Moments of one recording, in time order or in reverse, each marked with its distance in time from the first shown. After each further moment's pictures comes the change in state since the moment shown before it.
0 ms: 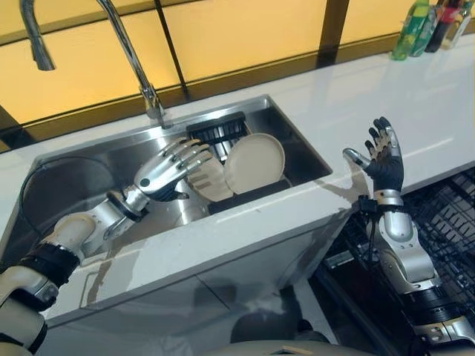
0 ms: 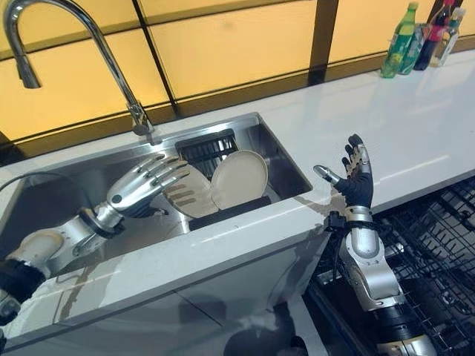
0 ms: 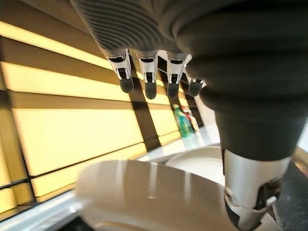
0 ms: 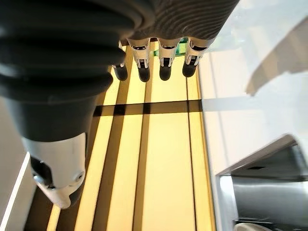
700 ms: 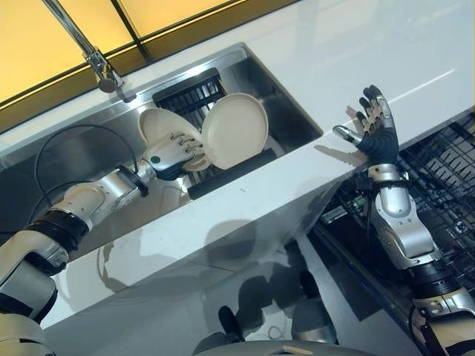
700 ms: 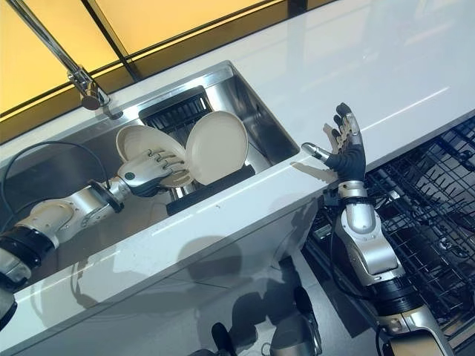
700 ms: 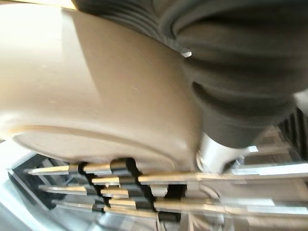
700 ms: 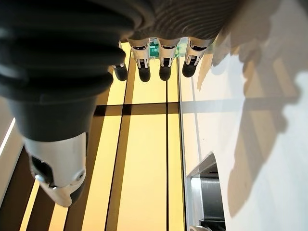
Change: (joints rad) left arm -0.155 -0.004 -0.106 0.110 0.033 0.058 -0.274; right arm -0.133 -0.048 0.034 0.013 -0.001 0.004 0.033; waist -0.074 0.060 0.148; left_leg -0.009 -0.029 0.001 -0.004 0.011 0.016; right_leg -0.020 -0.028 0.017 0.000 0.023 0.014
